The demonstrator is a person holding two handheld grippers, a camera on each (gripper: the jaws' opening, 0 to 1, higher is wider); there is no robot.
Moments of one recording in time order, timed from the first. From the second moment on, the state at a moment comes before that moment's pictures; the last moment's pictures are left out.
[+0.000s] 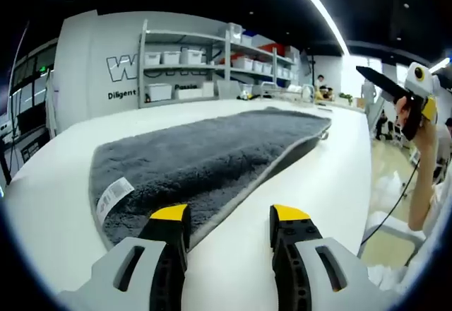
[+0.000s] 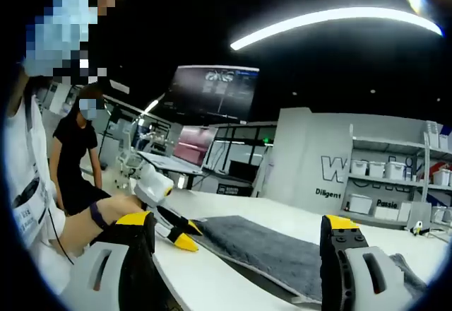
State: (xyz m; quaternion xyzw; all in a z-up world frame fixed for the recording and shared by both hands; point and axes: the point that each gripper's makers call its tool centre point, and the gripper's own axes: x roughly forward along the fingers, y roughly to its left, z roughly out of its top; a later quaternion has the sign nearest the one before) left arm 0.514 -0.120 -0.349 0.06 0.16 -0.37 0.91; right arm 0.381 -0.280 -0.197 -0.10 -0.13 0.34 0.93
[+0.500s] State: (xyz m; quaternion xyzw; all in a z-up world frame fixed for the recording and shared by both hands) left arm 0.475 -0.096 -0.341 0.00 0.17 -0.41 0.89; right arm 0.359 -0.385 -0.189 -0.10 -0.11 0.18 0.97
